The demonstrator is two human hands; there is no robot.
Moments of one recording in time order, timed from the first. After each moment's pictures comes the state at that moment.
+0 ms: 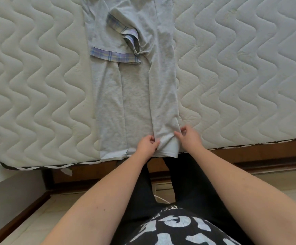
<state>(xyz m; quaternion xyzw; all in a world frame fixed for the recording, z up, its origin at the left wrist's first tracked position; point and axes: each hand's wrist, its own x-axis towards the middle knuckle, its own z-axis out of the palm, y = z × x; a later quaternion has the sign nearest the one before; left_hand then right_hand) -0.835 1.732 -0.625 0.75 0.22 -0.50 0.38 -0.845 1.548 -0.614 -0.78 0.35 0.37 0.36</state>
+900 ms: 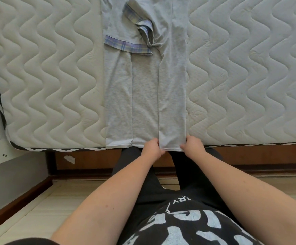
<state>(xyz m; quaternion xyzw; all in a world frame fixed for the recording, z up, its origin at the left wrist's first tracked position) -0.871 1.737 -0.606 0.81 0.11 -0.53 0.24 -0.877 1.565 -0.588 -0.78 0.29 0.49 0.25</state>
